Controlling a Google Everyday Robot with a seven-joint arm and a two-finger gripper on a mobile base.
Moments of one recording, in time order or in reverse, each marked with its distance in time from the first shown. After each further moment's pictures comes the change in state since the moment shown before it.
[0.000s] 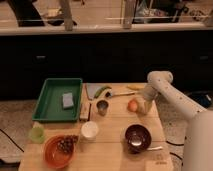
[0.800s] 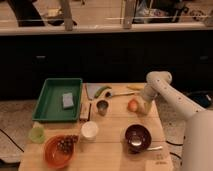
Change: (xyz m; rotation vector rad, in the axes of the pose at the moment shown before) arm -0.003 0.001 0.005 -0.013 -0.004 -0.045
